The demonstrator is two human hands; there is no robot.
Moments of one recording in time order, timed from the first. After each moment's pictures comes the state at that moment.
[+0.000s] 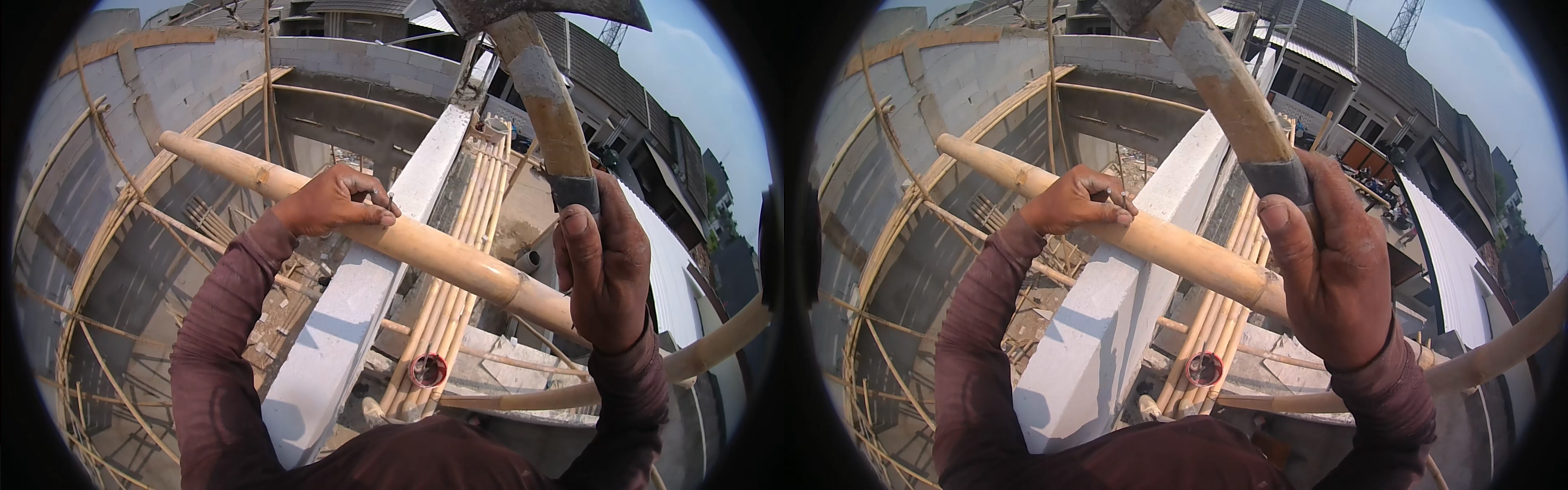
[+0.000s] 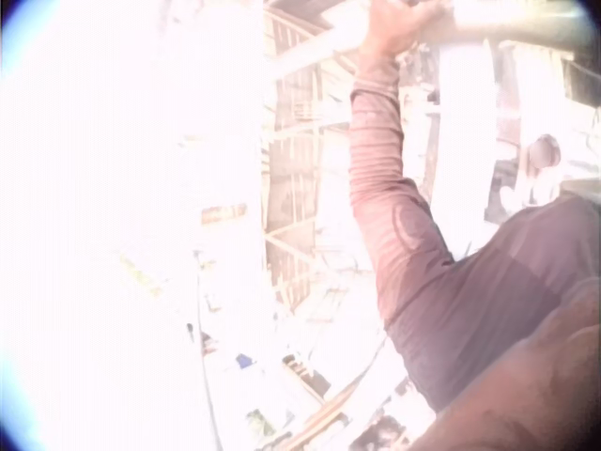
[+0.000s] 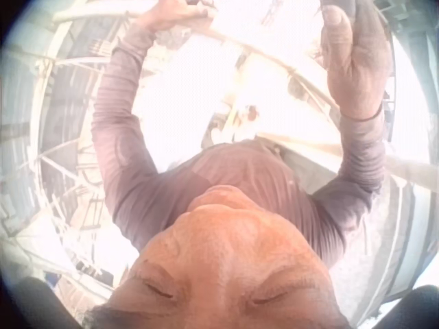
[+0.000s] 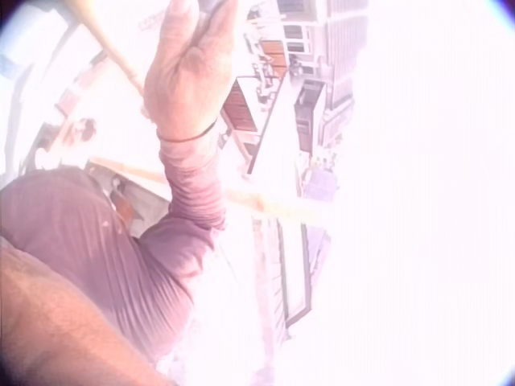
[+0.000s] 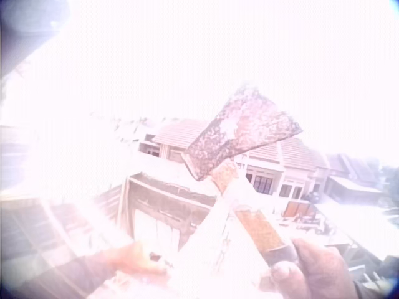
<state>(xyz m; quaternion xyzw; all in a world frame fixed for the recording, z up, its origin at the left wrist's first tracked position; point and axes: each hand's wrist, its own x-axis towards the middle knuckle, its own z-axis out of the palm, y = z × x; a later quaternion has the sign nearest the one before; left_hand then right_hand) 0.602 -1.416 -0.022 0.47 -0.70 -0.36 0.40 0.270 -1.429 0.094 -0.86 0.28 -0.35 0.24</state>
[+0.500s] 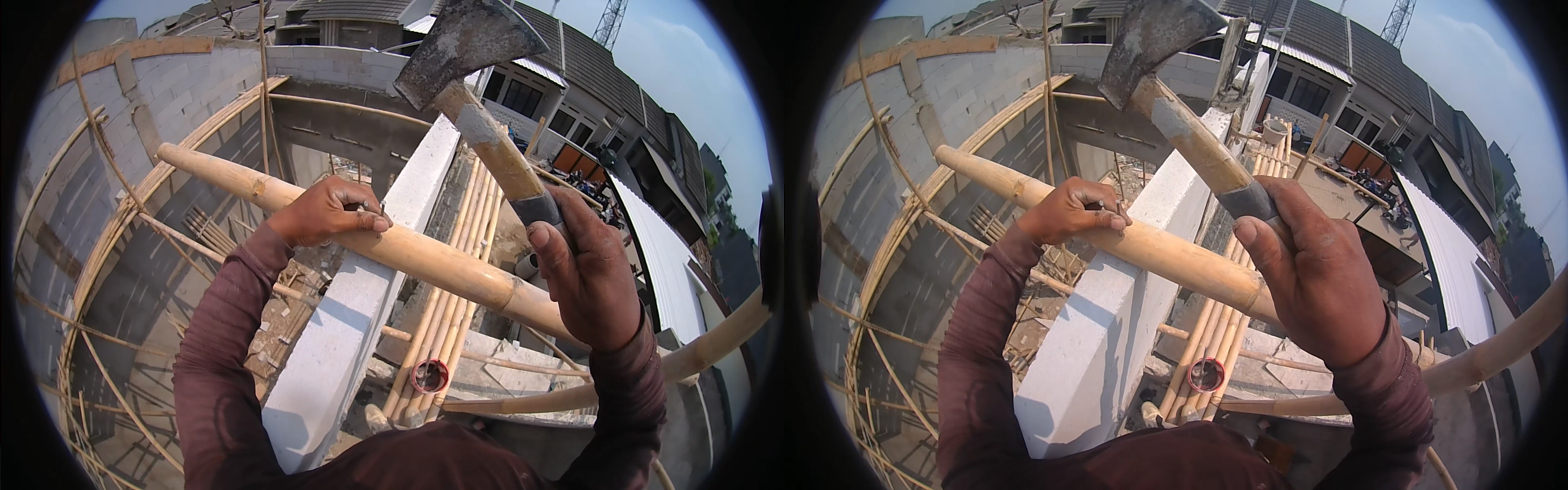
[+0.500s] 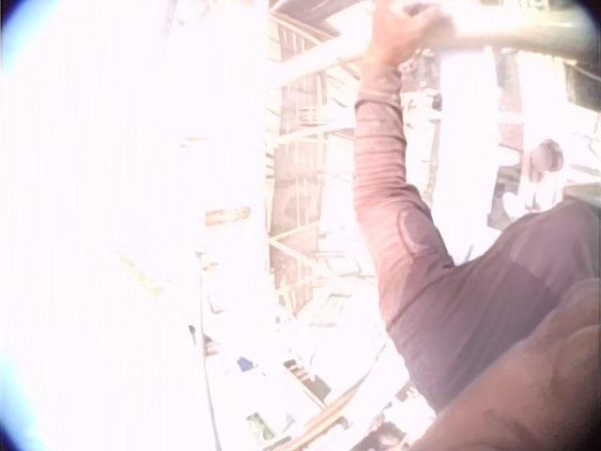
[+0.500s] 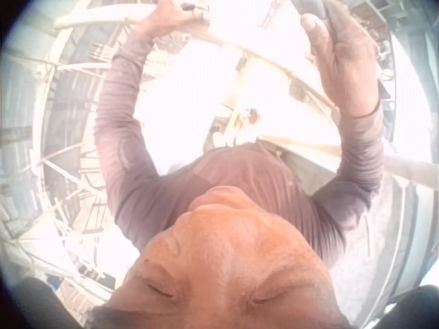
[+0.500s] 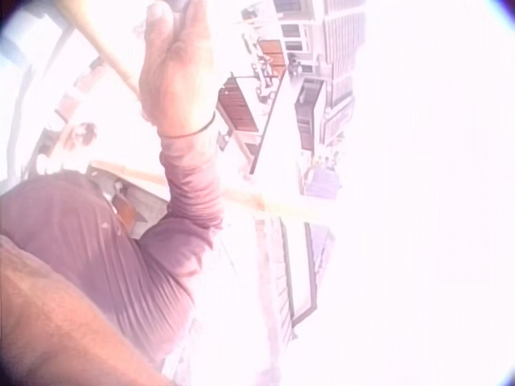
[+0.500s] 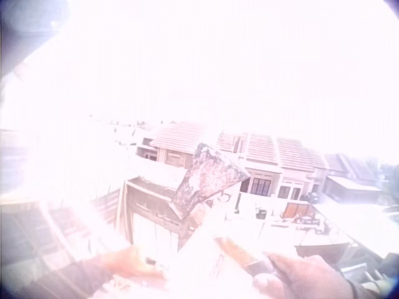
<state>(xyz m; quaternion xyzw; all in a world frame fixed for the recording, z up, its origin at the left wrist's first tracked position) 0.607 -1.416 -0.028 0.48 -0.70 -0.33 0.42 0.273 -1.432 0.104 -0.87 0.32 -0.26 0.26</state>
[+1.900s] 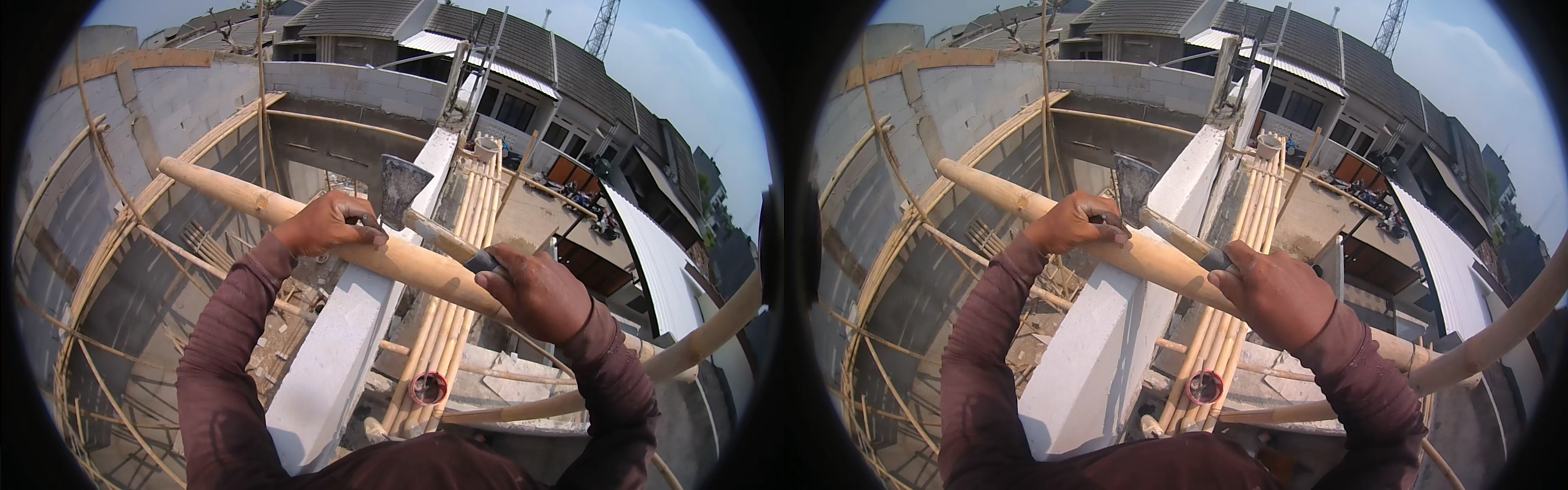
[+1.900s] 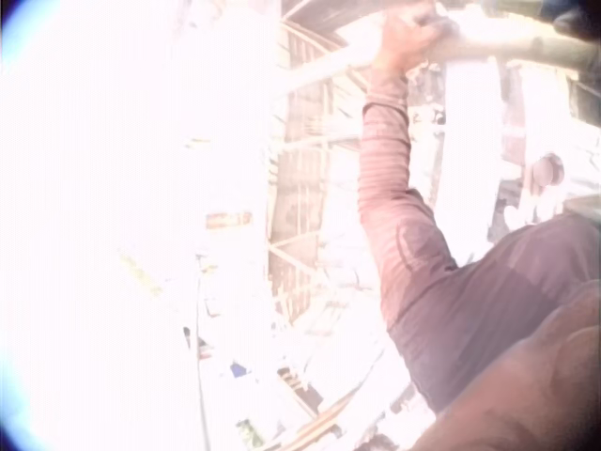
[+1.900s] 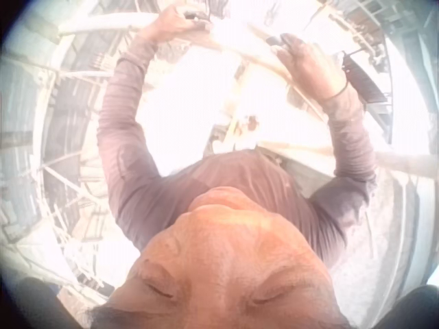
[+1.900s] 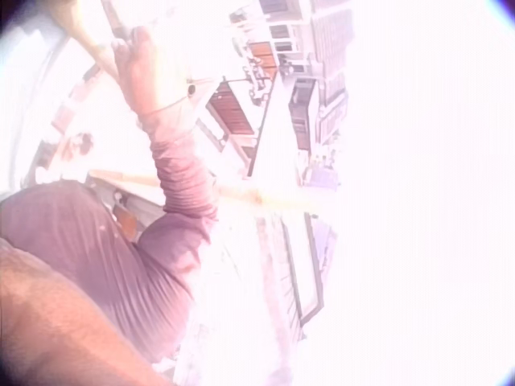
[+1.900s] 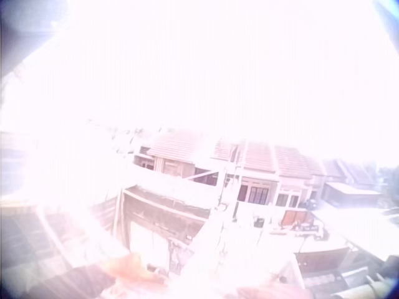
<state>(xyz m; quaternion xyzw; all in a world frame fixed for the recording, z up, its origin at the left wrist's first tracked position) 0.602 -1.416 -0.018 0.50 -0.73 -0.30 0.37 0.266 -1.449 0.068 -0.94 0.32 -0.05 0.11</state>
